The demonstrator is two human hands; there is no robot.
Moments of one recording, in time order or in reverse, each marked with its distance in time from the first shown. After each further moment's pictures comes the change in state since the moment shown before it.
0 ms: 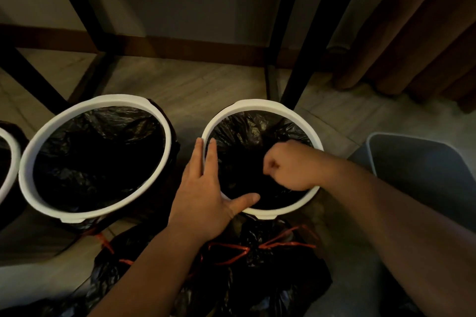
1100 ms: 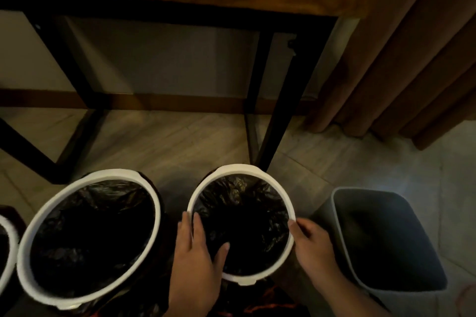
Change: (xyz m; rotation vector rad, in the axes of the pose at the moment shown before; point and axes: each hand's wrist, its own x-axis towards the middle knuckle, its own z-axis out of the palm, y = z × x) left_hand 0.000 0.039 -0.006 -0.051 0.083 -0.180; right_hand -0.055 0.054 0.060 1.070 0.690 0.614
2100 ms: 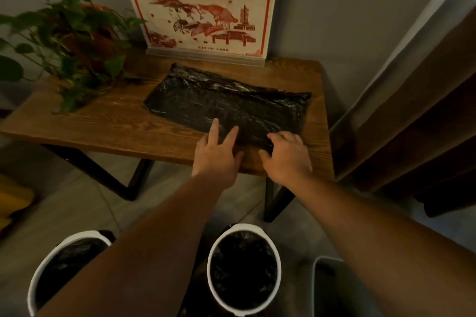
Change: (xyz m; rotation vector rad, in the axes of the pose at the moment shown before) left_hand 0.218 0.338 -0.281 0.507 -0.036 0.080; right_hand 0.046 -0.517 -0.041 -0.882 -0.114 -0.696
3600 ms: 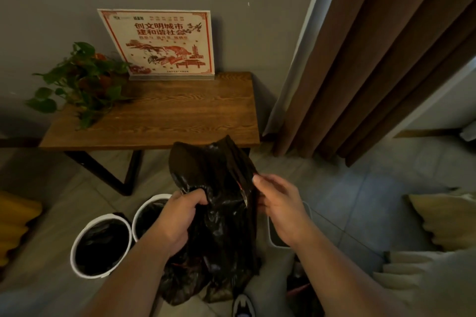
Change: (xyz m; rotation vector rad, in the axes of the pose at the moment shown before) left_hand -0.335 0.059 -0.180 -1.433 -0.454 -0.487; right_hand -0.351 -0.015 -0.208 1.548 -0.119 0.452
